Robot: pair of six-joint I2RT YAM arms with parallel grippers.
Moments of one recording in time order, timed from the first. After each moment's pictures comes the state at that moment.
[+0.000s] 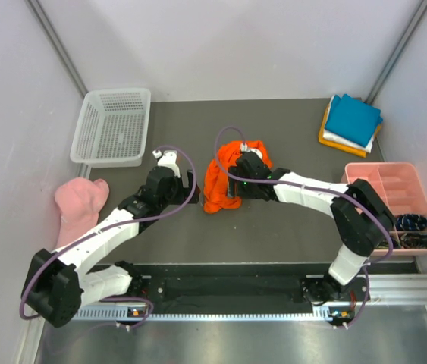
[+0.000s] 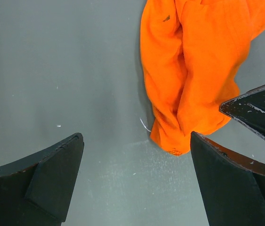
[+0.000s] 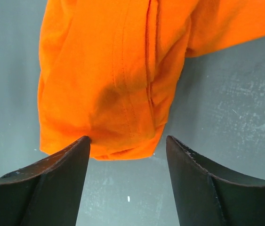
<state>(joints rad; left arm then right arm) -0.55 1.11 0.66 -0.15 -0.15 -0.43 0.75 1.69 1.06 -0.26 0.10 0.66</state>
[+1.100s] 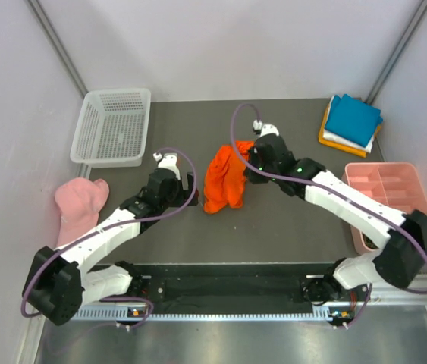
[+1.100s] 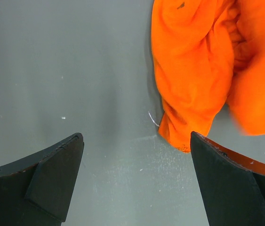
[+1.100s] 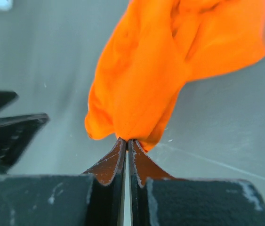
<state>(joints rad) -0.55 1.12 0.65 -0.16 -0.17 -0.43 0.75 1.42 1.16 -0.45 0.15 0.54</state>
